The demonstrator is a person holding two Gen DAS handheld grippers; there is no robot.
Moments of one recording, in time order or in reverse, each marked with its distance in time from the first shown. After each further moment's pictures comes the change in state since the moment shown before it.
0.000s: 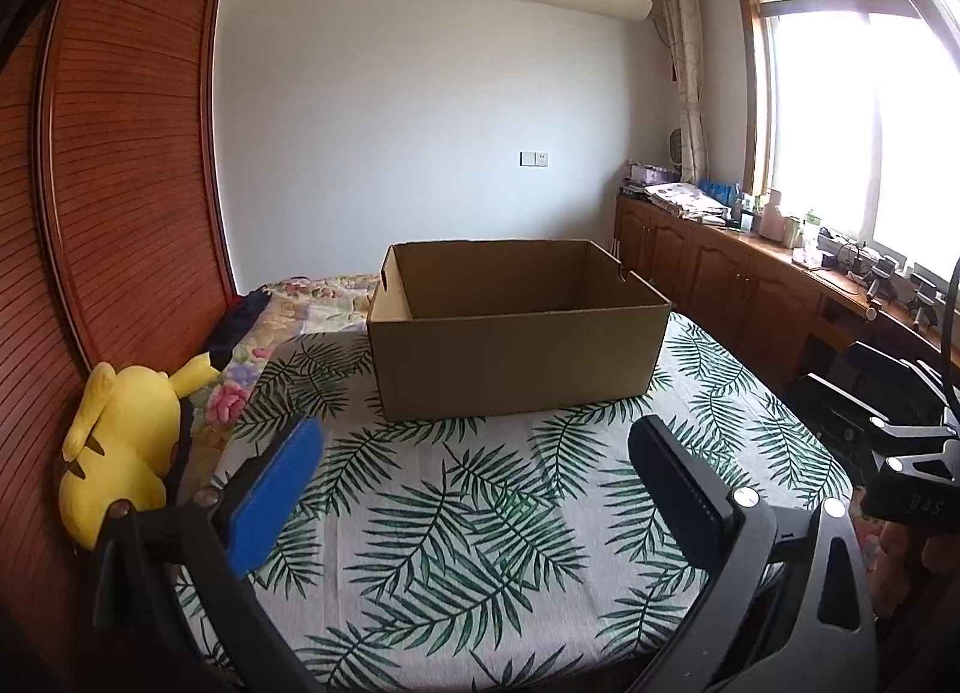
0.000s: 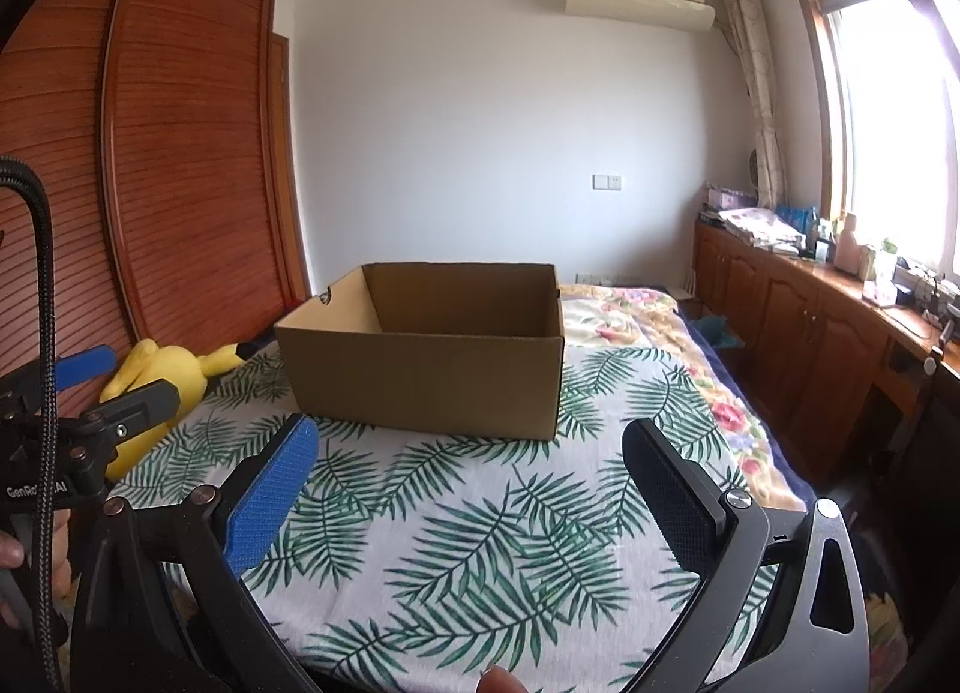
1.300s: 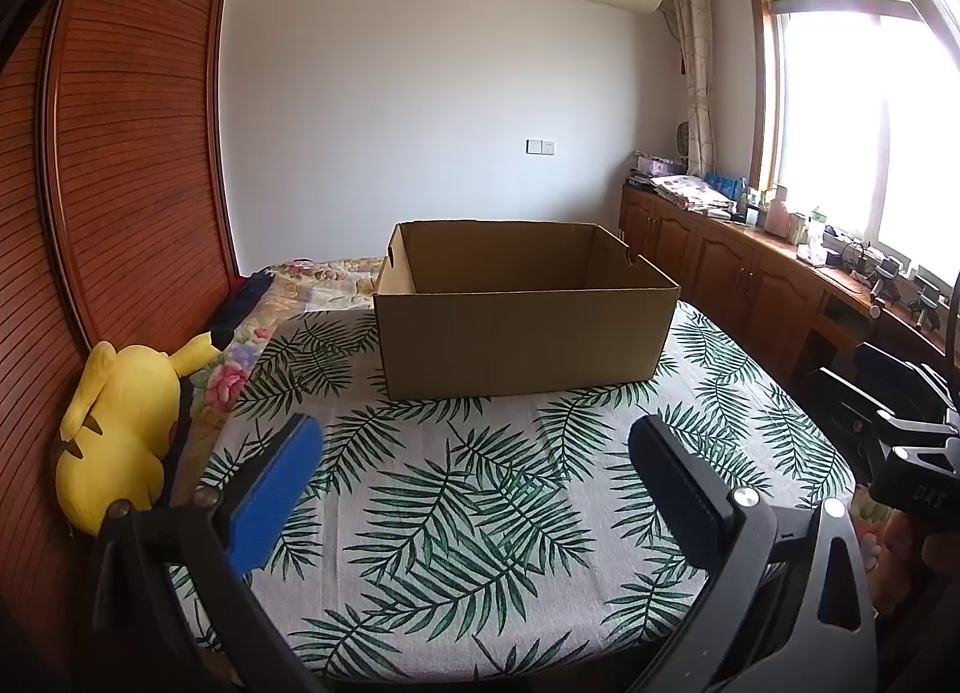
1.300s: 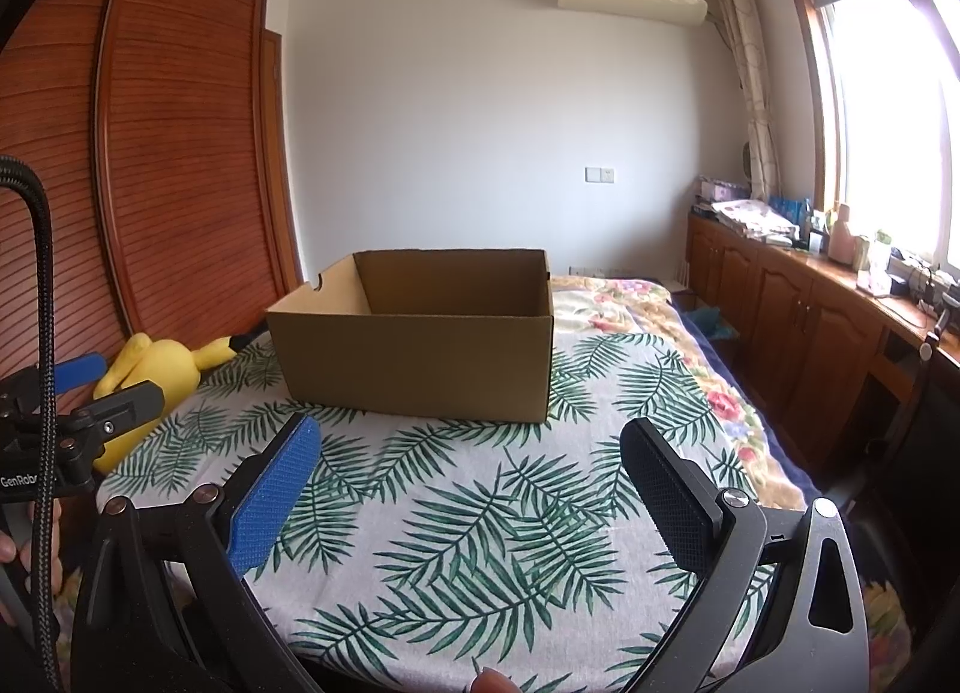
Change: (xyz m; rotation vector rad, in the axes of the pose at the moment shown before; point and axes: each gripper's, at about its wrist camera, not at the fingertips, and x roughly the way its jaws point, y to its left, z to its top) left arm 0.004 0.004 -0.008 -0.020 0.028 0.005; right arm 0.002 -0.006 -0.008 0.006 0.012 -0.012
